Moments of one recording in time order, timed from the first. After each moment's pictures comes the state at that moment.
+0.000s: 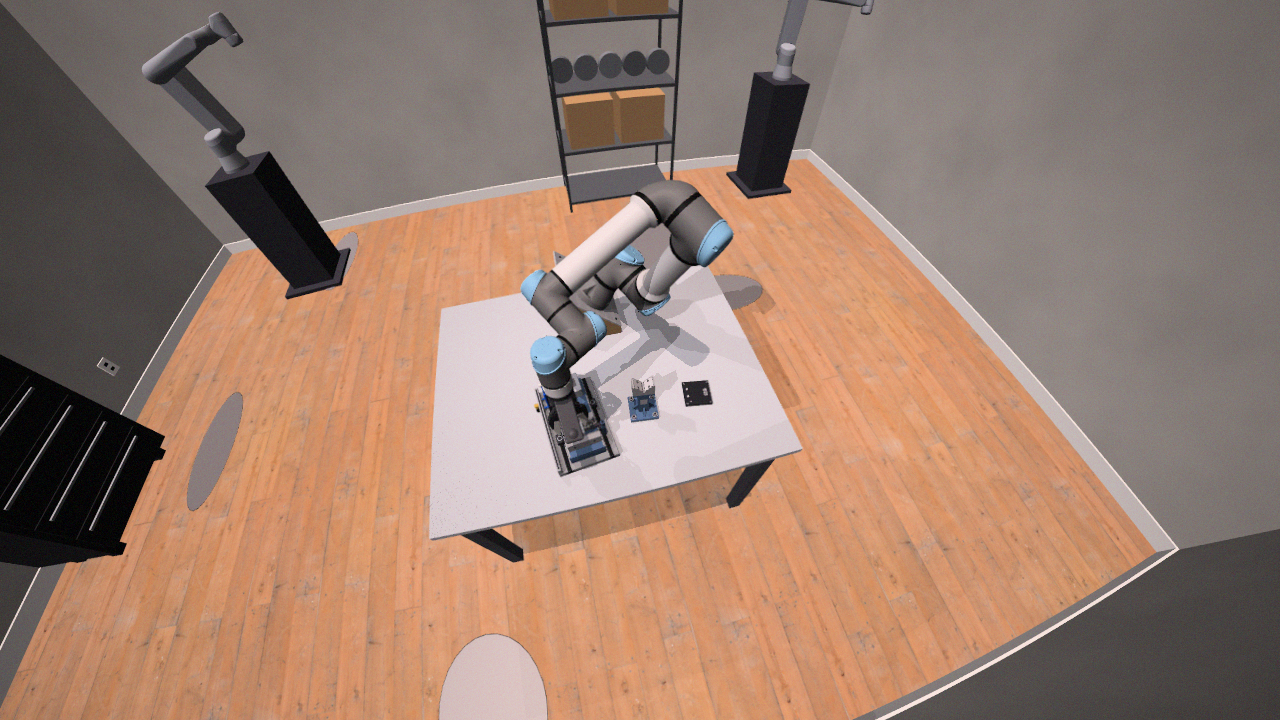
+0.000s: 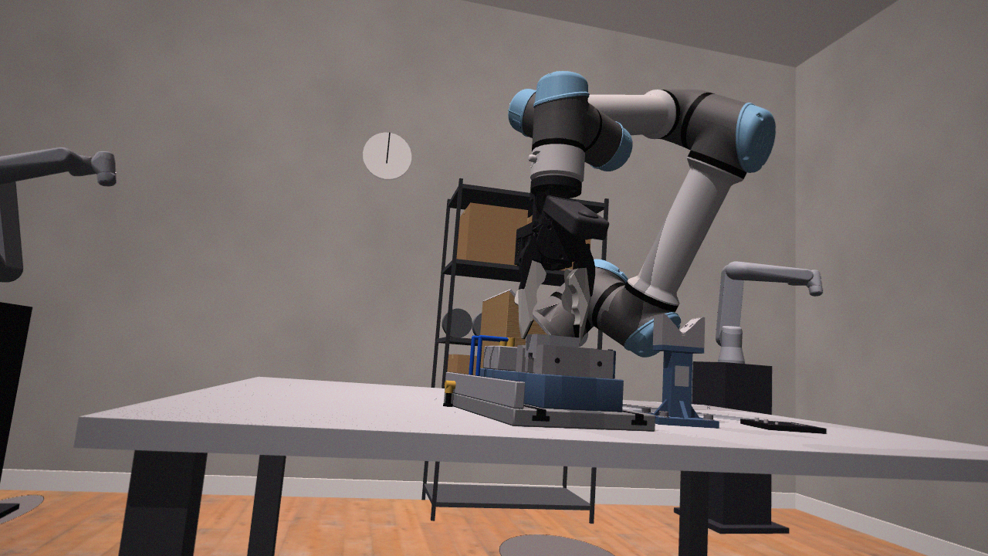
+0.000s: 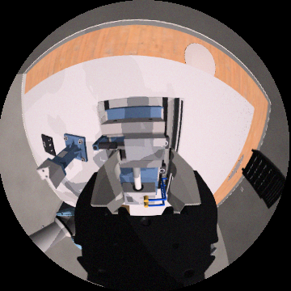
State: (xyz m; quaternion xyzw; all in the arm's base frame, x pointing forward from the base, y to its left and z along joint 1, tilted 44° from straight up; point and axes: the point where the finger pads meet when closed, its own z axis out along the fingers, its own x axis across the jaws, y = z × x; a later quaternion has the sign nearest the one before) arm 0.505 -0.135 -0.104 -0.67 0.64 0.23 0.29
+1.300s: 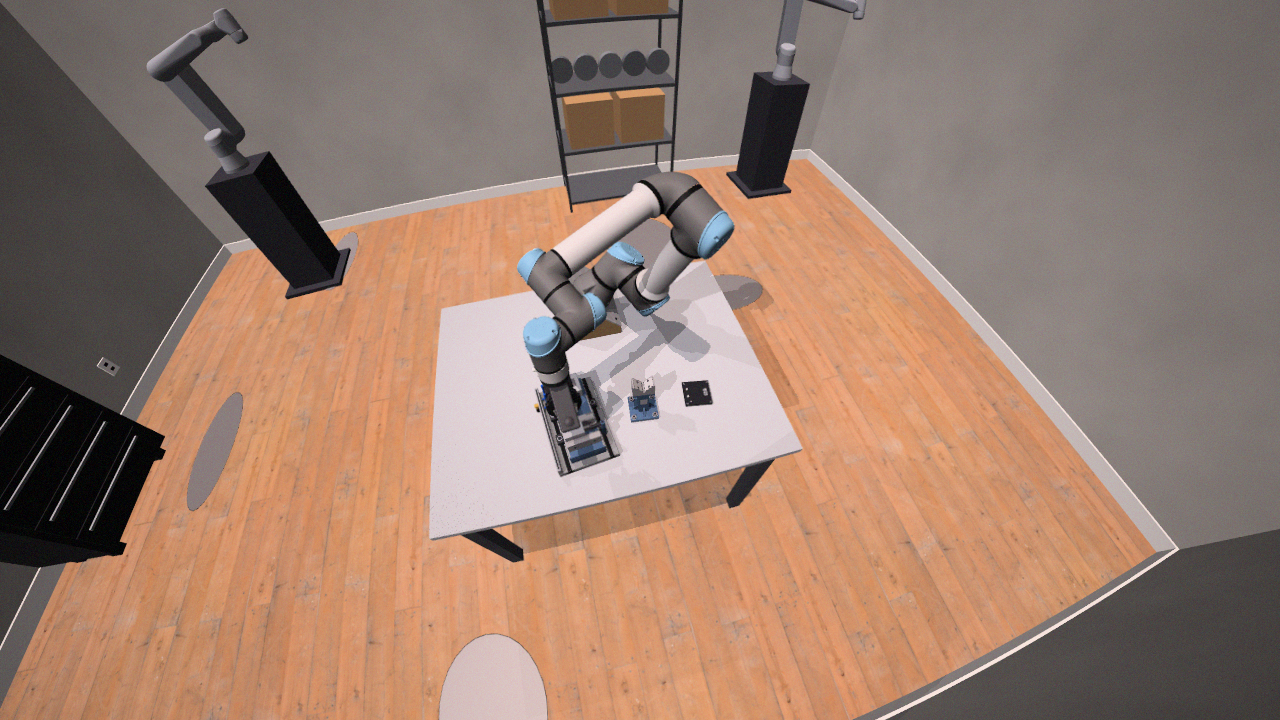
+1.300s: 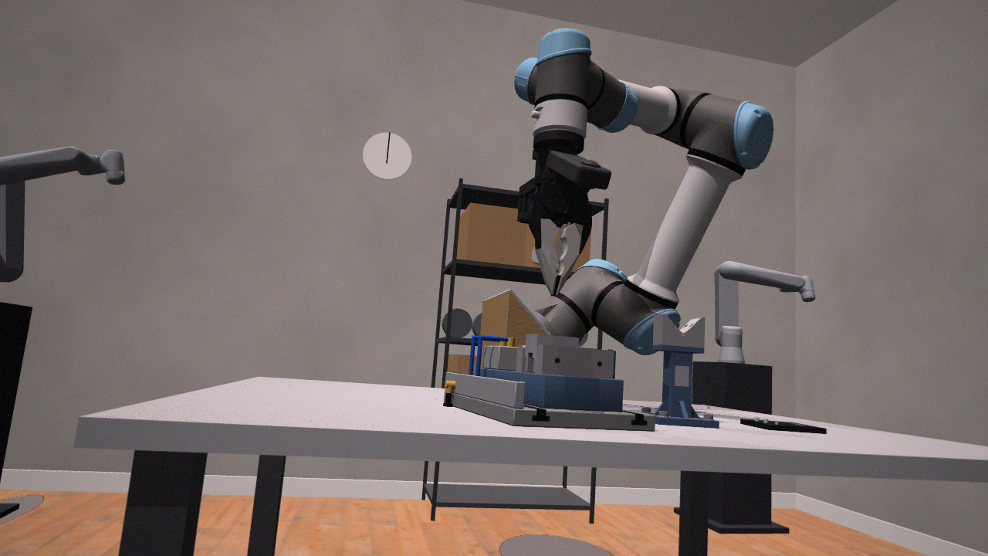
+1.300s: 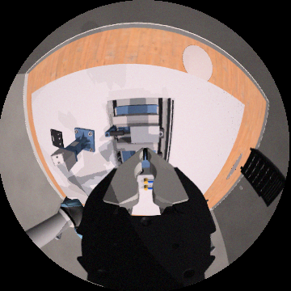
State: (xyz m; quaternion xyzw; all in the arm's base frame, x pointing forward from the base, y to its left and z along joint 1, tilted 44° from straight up) arm 0.502 -0.179 -0.058 -0.67 0.64 0.23 0.29
